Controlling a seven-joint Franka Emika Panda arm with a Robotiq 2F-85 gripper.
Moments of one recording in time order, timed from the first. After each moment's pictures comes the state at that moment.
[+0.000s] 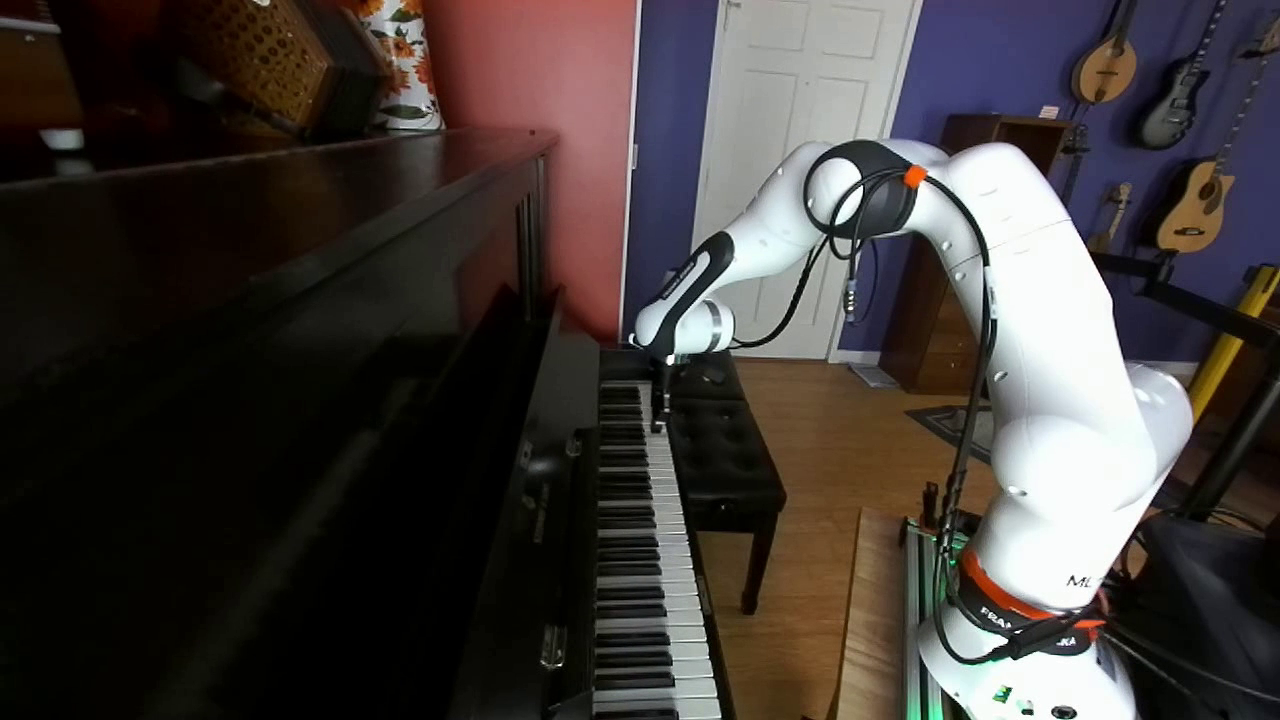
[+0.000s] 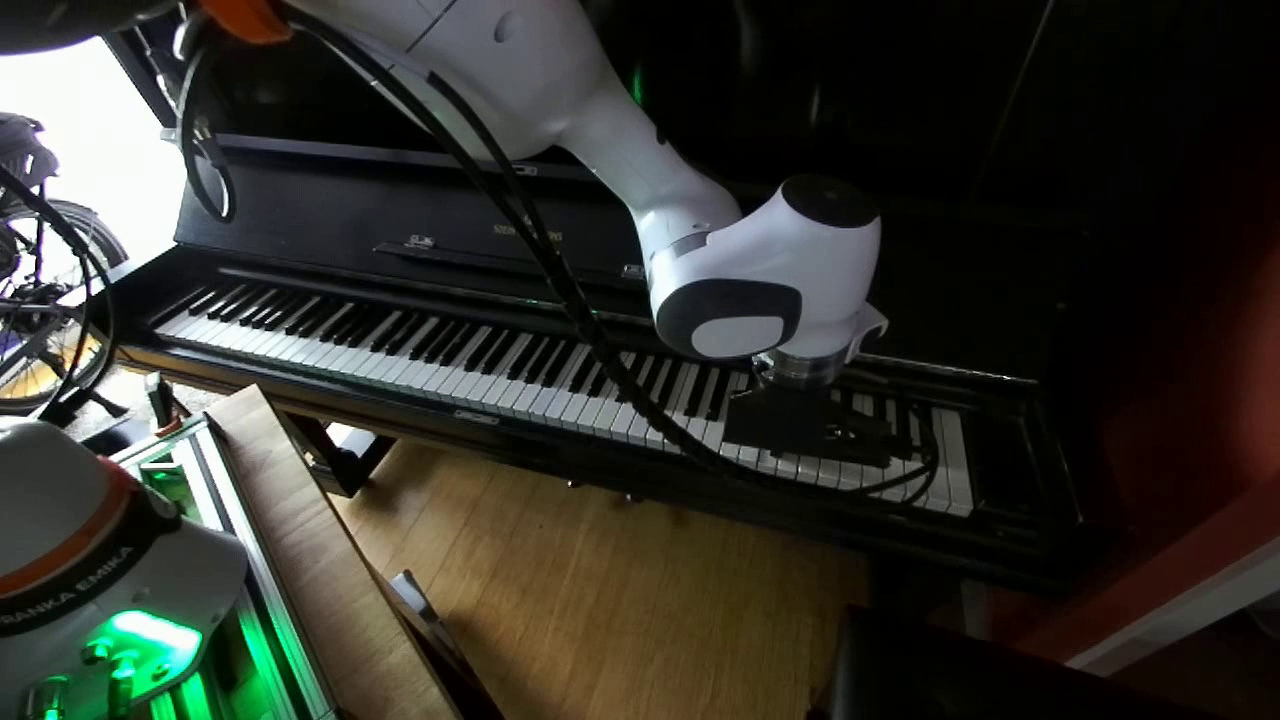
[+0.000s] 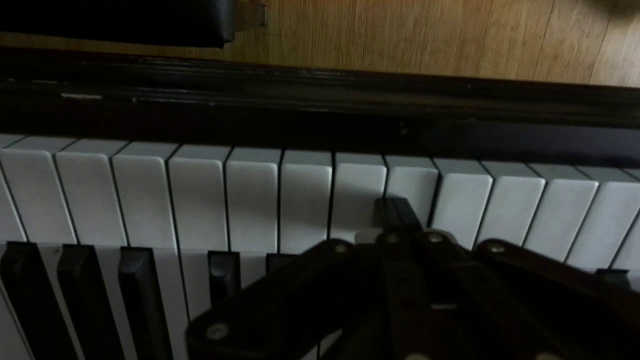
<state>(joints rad) -0.50 0.70 -0.01 -1.84 0.15 2.59 -1.22</state>
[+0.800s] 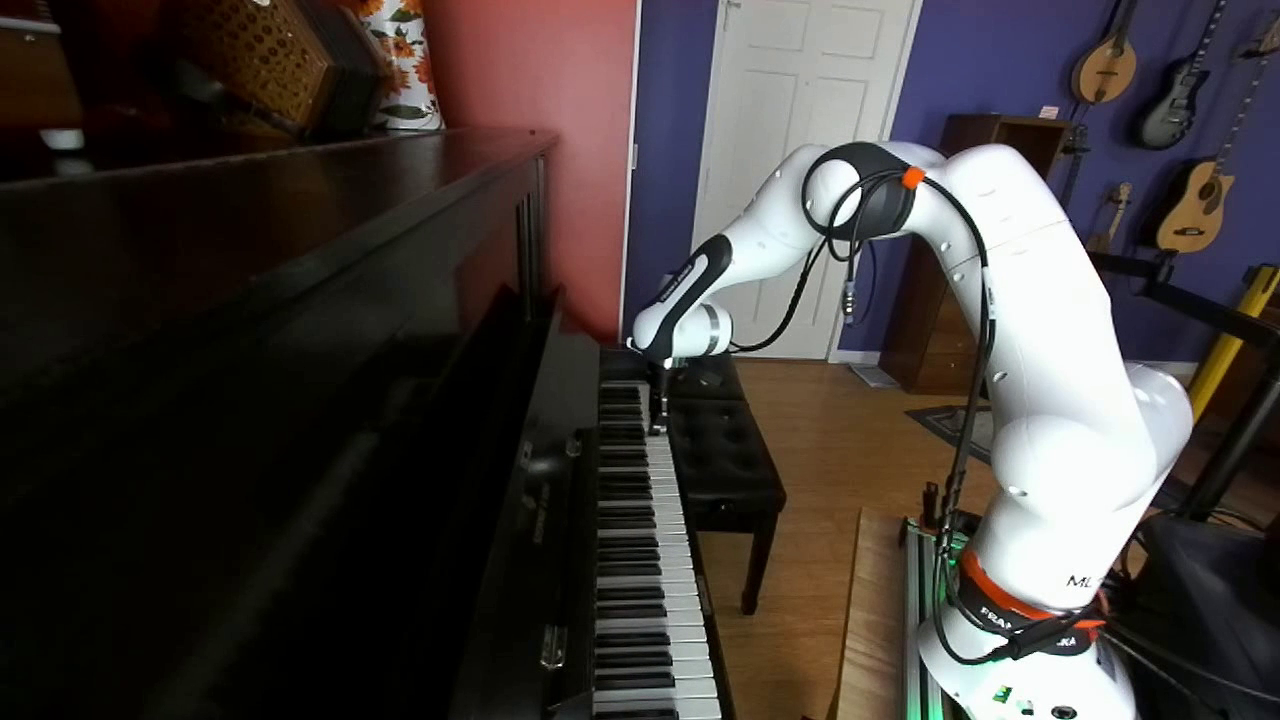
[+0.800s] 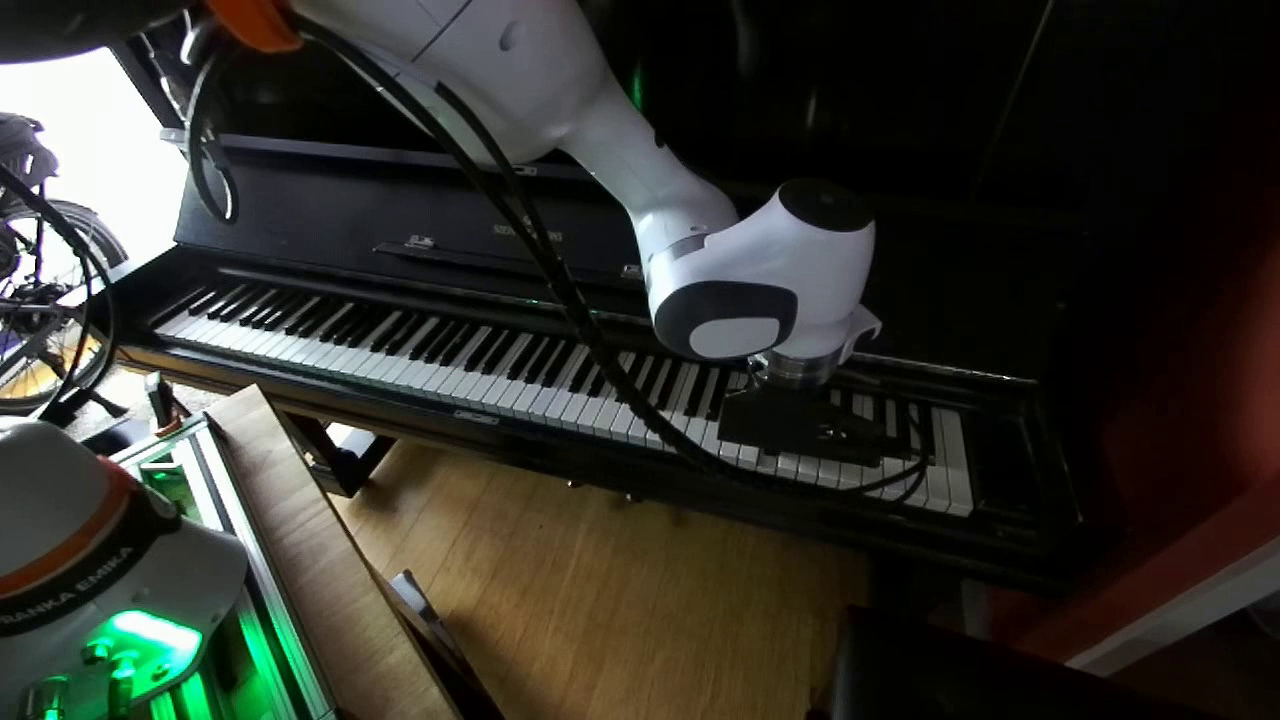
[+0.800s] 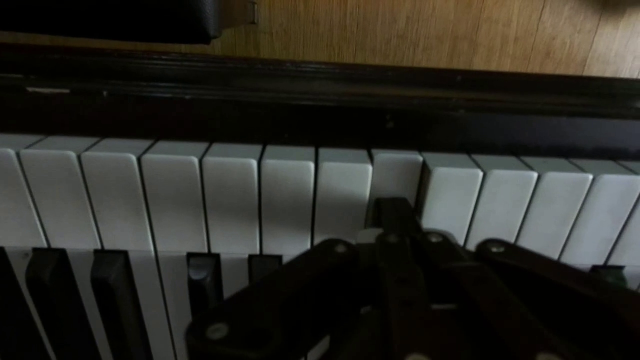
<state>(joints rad) -0.50 0.70 0.00 -1.84 0.15 2.59 -1.21</state>
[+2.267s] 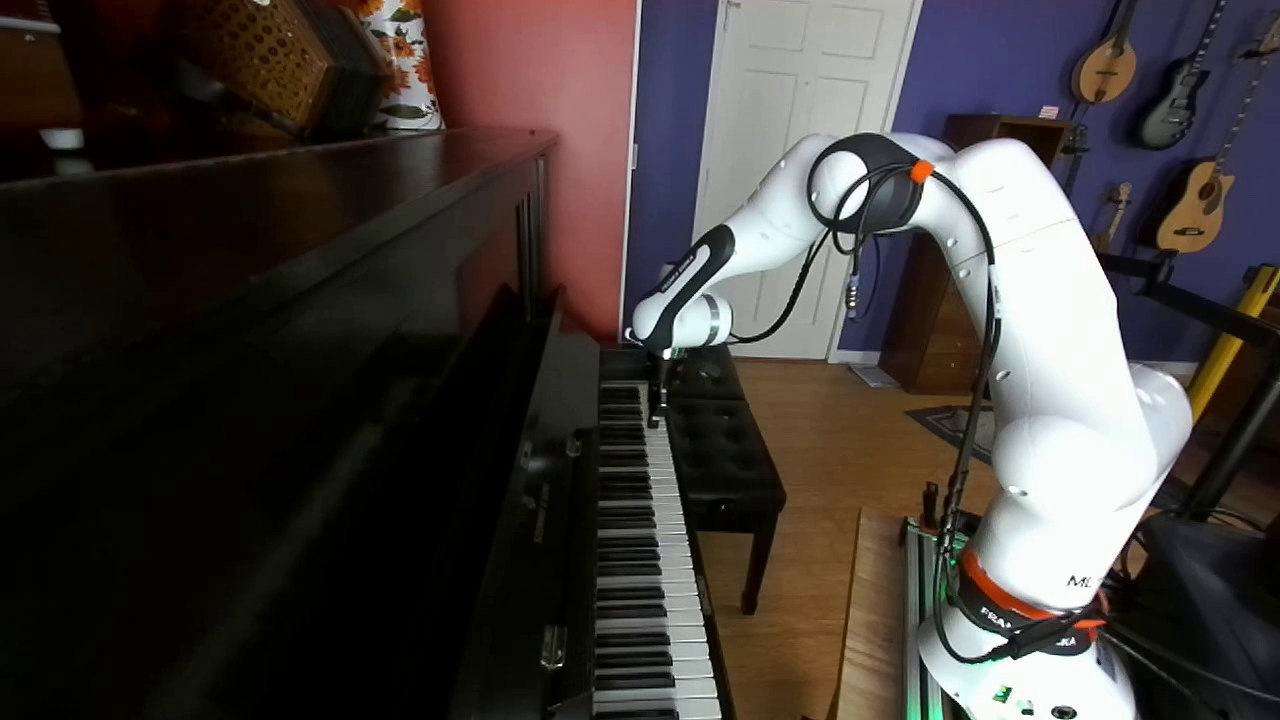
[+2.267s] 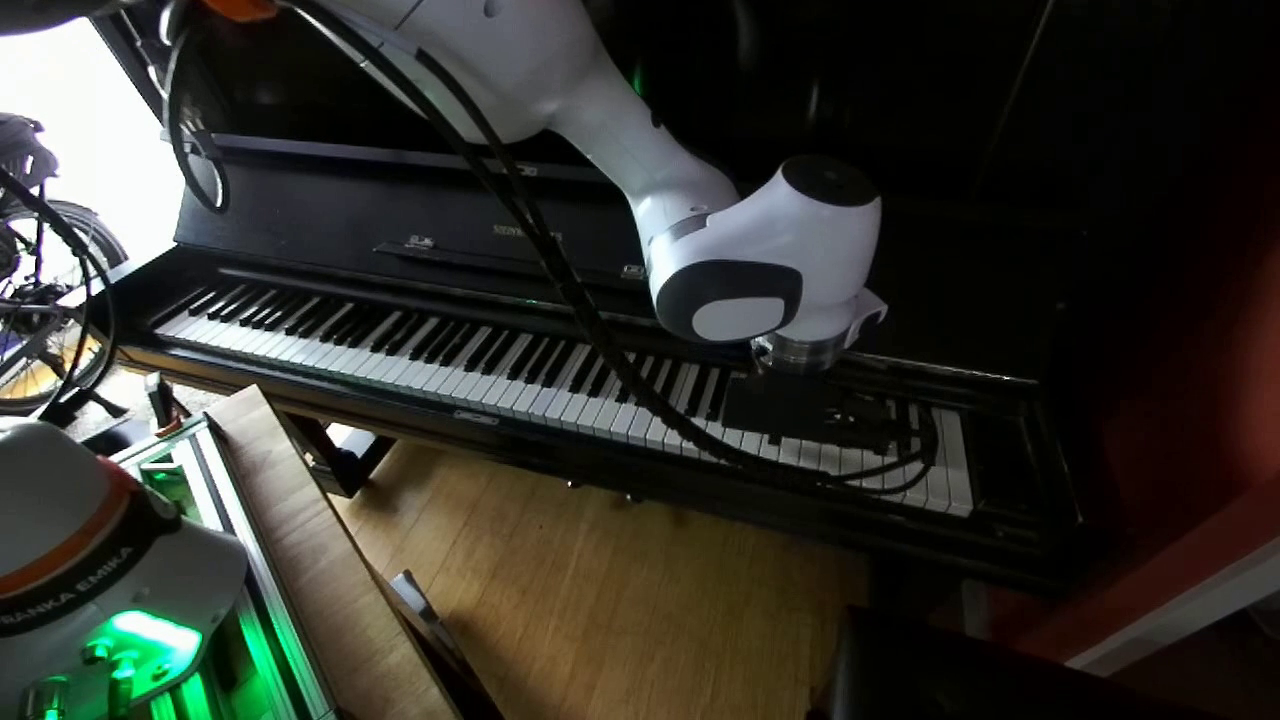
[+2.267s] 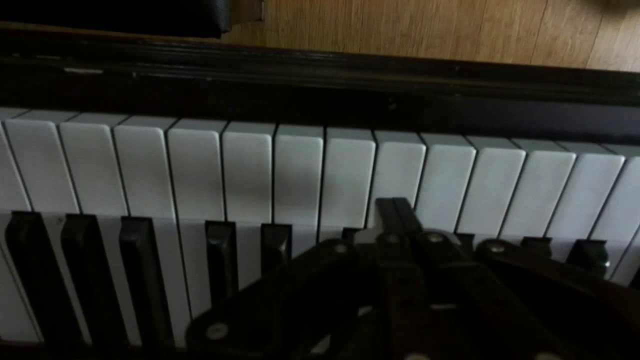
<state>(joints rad) -0.49 0.67 0.00 -1.84 0.14 2.56 -1.21</state>
